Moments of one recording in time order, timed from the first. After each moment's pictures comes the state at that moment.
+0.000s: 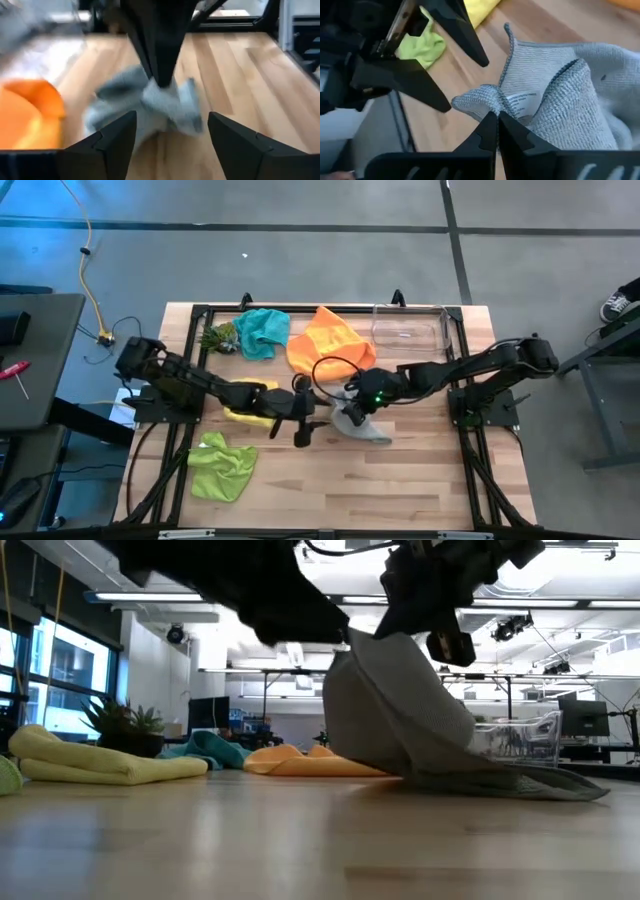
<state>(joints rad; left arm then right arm) -0.11 1.62 0.83 0.36 -0.25 -0.04 0.10 1.45 0.94 -0.19 -0.10 0.94</state>
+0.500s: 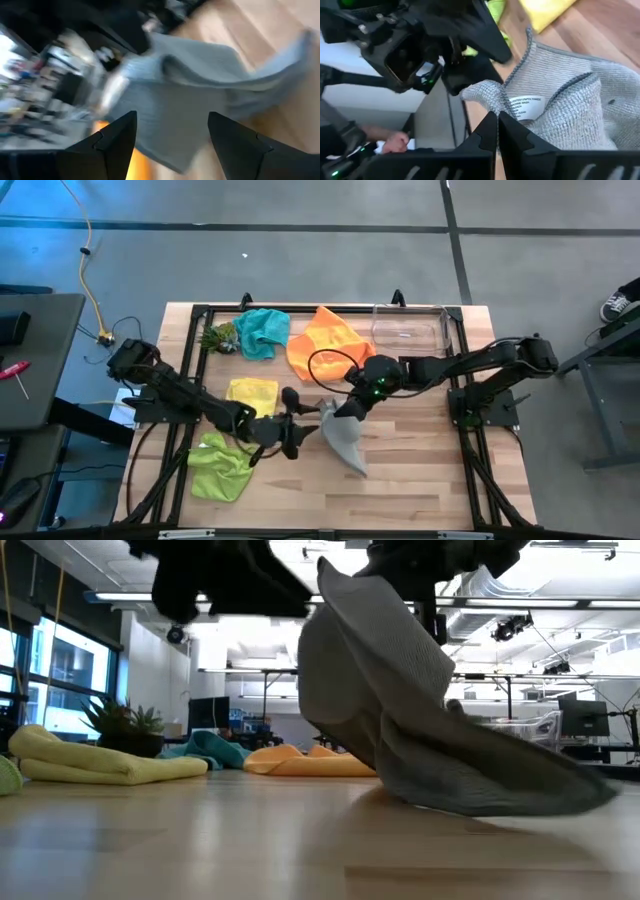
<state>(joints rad) -0.32 1.57 0.83 0.27 -0.72 0.45 0.04 1.45 0.94 0.02 -0.38 0.94</state>
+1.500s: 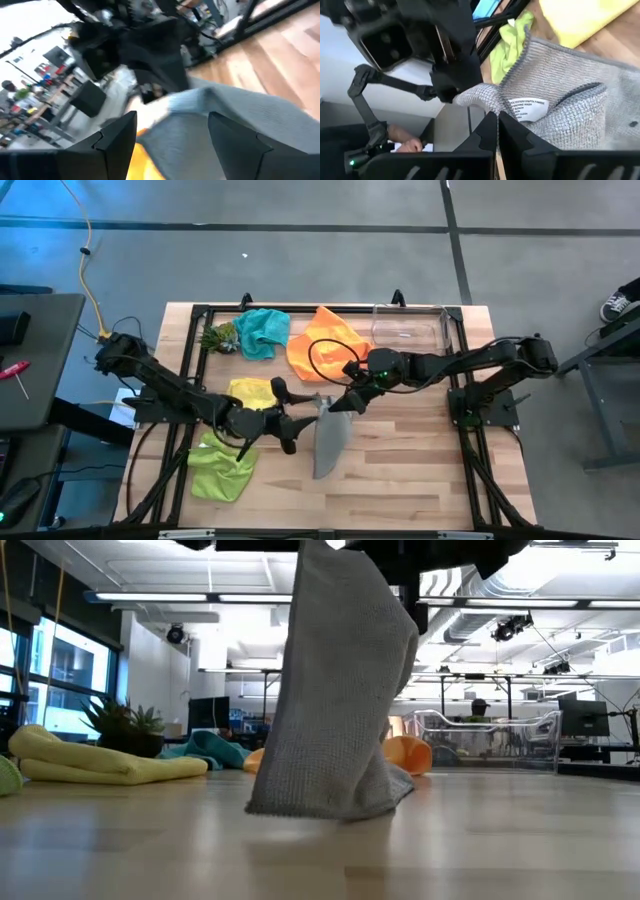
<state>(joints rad) -0.34 1.44 0.83 0.33 -0.76 0.45 0.00 1.45 0.94 0.16 -0.42 0.96</state>
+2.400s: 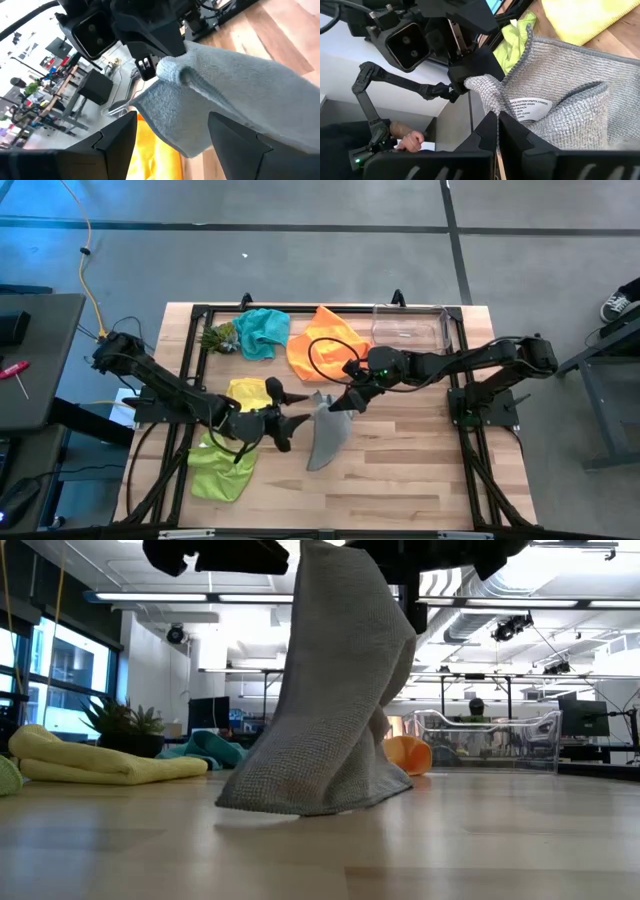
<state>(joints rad) -0.35 1.41 0.83 0.18 -0.83 0.47 -0.01 1.45 0.94 0.16 -0.45 0.96</state>
